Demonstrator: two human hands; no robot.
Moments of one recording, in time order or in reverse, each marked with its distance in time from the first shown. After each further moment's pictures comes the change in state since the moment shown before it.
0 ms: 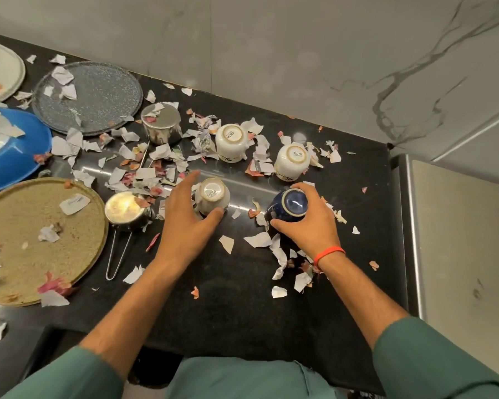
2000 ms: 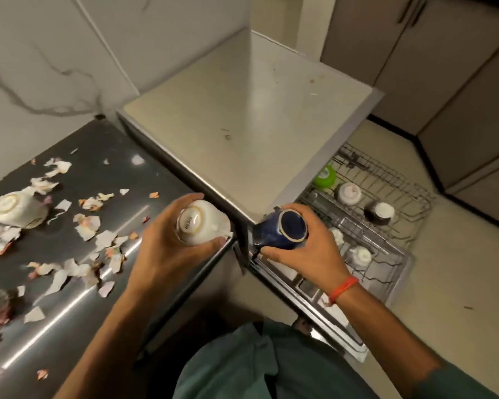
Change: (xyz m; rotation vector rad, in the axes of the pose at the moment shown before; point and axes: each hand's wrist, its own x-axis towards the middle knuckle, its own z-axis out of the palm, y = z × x) left_hand -0.234 0.159 0.168 0.091 -0.889 0.681; right_hand -0.399 0.141 -0.119 0.480 0.799 0.443
